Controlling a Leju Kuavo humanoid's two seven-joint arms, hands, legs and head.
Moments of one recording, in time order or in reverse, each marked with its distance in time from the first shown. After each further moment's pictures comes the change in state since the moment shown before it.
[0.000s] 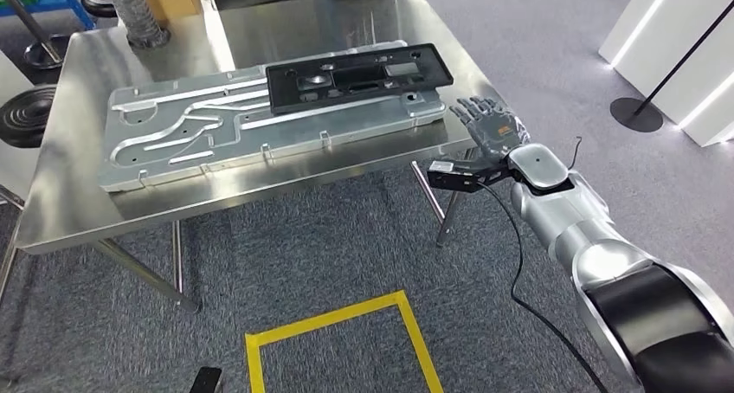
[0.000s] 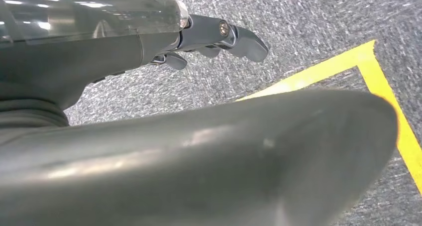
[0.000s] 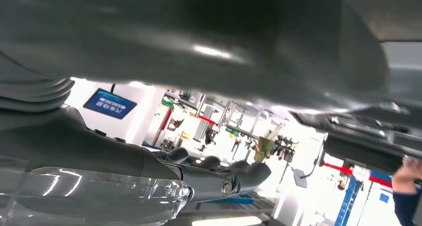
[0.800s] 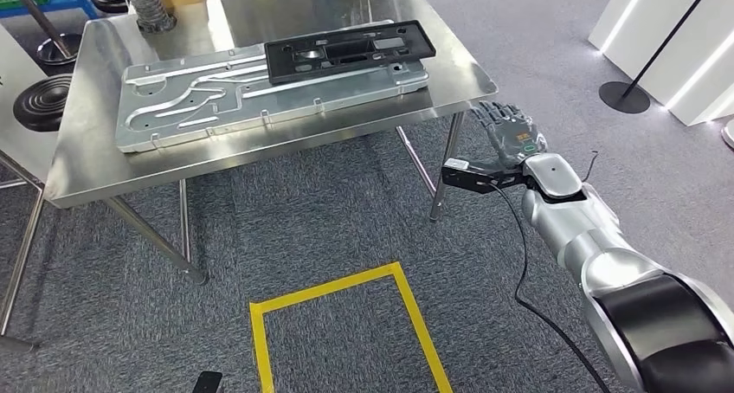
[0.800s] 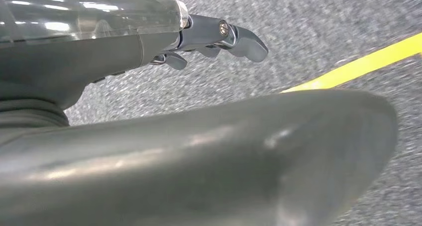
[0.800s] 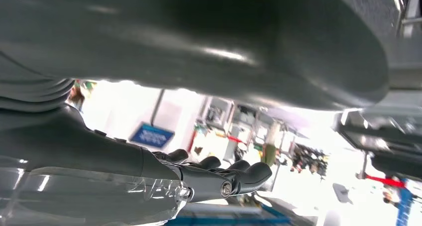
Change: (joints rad) left arm 0.011 0.005 0.000 0.000 0.010 0.003 -0.002; right arm 0.052 -0.045 -0.083 0.002 -0.046 -0.027 0.045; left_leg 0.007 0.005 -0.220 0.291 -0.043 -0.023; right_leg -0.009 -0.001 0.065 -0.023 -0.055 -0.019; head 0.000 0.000
